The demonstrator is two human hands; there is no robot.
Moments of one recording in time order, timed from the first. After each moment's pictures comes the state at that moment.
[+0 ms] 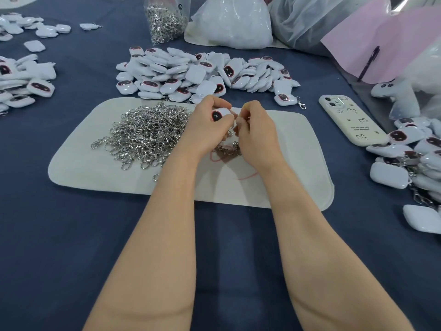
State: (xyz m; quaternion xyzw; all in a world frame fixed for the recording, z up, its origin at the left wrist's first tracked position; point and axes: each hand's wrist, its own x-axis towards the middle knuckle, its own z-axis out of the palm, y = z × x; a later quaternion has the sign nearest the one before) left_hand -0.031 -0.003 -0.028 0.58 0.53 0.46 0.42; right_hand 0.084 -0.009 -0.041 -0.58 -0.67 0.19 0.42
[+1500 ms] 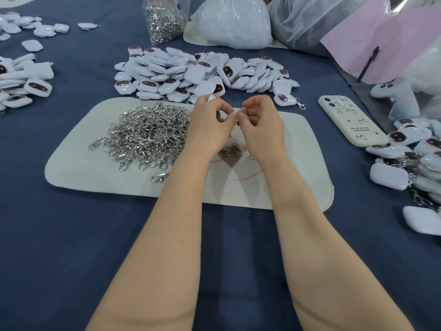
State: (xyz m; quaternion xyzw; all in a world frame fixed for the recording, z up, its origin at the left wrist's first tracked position) left_hand -0.020 0.004 -0.032 0.65 0.58 0.43 0.24; right_hand 0.086 -0.008 -0.035 -0.55 -0.58 0.29 0.53
